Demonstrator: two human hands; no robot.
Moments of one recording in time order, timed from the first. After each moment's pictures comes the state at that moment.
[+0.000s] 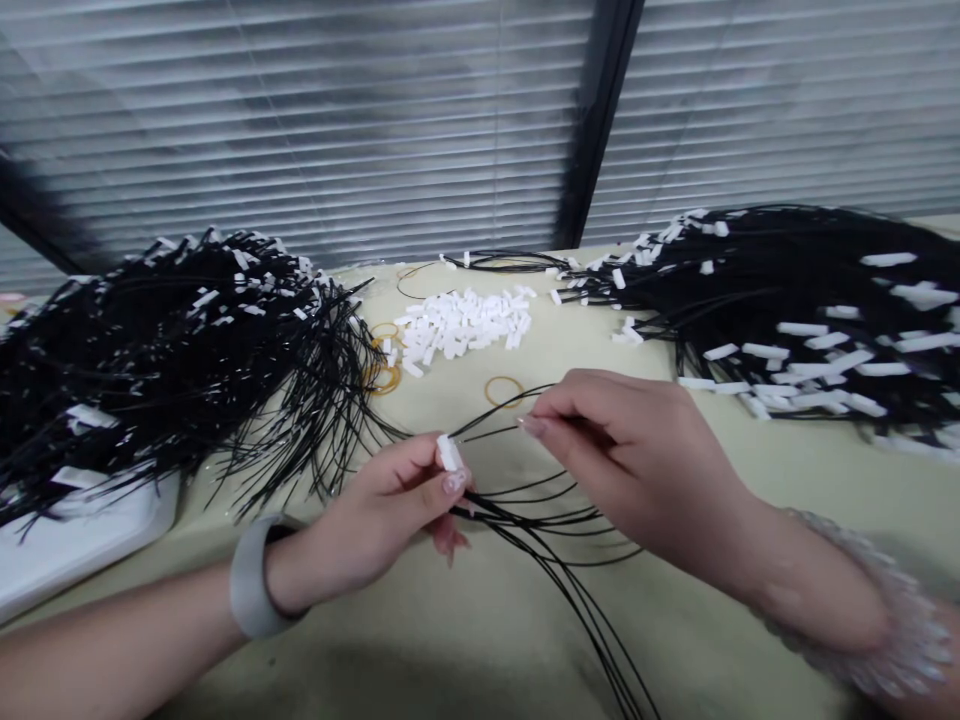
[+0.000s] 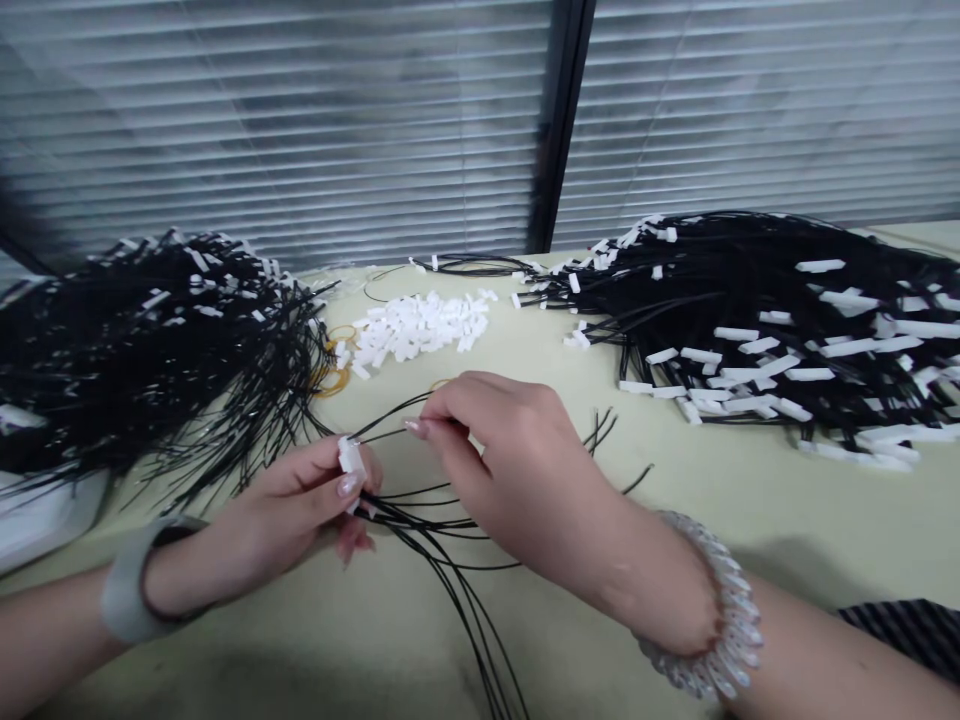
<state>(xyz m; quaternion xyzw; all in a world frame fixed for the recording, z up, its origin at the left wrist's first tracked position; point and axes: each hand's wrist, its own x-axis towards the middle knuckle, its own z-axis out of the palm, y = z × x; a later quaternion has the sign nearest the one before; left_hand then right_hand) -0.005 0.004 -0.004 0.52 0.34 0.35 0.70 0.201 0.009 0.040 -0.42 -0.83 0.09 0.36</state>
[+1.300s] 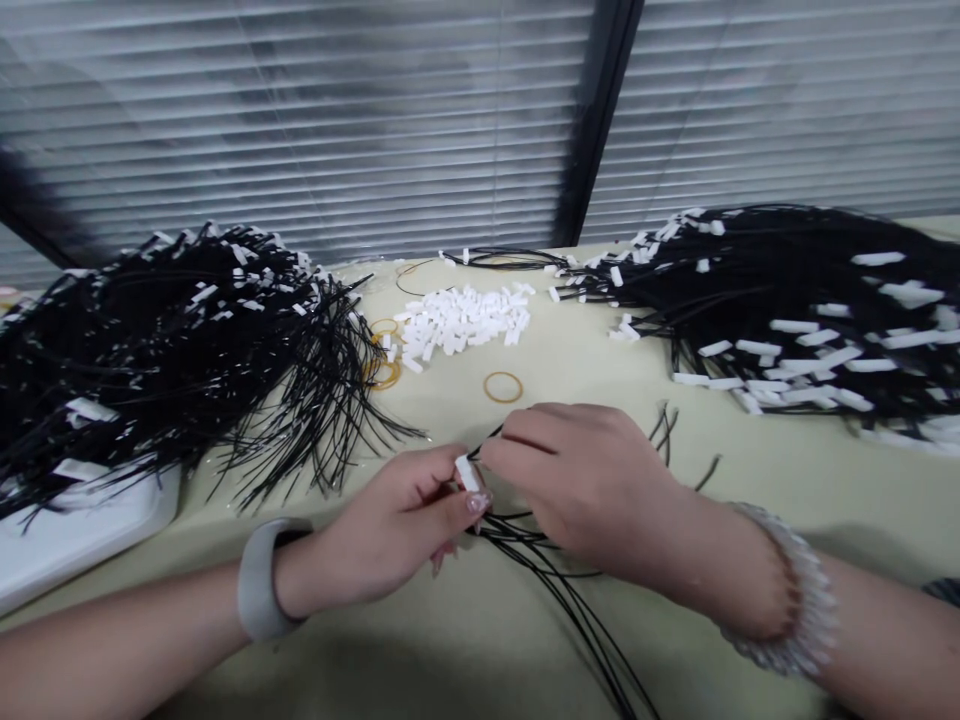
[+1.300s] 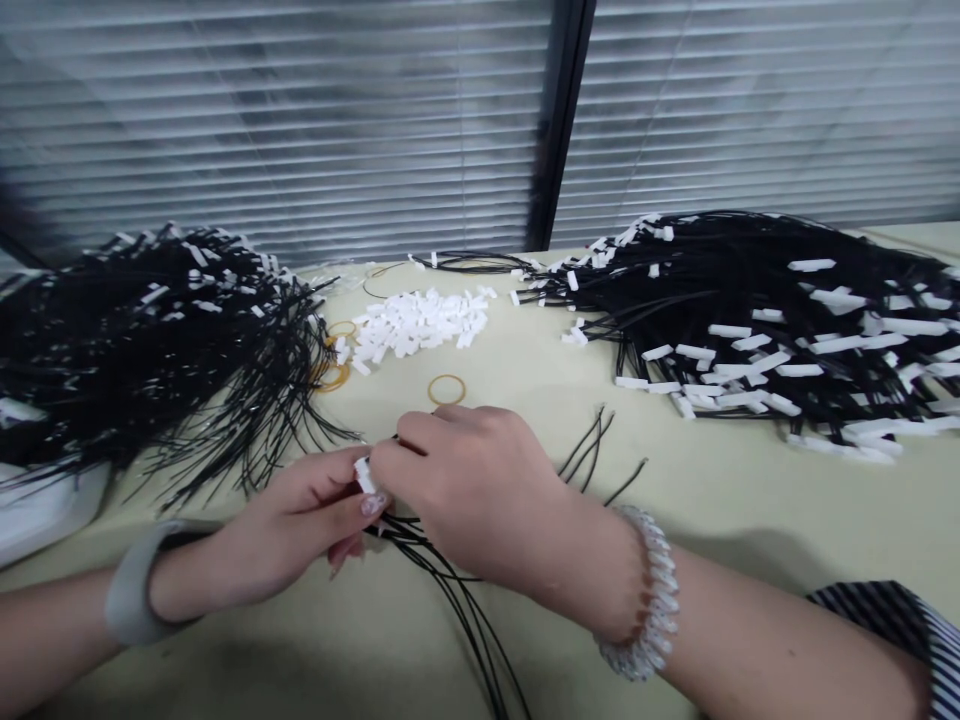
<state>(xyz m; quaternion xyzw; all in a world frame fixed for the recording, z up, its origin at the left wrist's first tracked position) 0.002 -0.002 0.004 0.65 0.37 0.26 0.61 0.187 0.007 0.023 -0.31 -0.92 -0.08 0.22</state>
